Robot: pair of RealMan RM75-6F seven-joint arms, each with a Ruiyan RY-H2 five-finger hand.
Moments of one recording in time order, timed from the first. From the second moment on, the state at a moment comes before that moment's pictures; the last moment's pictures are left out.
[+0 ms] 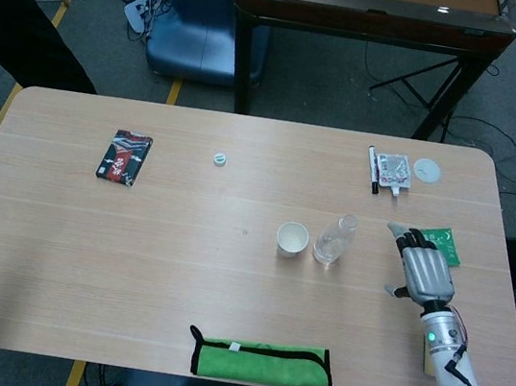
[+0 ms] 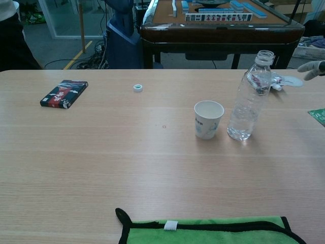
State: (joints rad) left arm -0.06 -0.99 -0.07 -1.75 1.43 1.50 0.04; right arm 0.46 -1.22 0.10 -1.69 -1.06 1.11 -0.38
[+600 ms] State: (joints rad) left arm -0.06 -1.03 -0.05 -1.74 1.49 1.51 0.08; right arm 0.17 -1.05 -0.04 -1.86 -1.20 1.50 -0.44
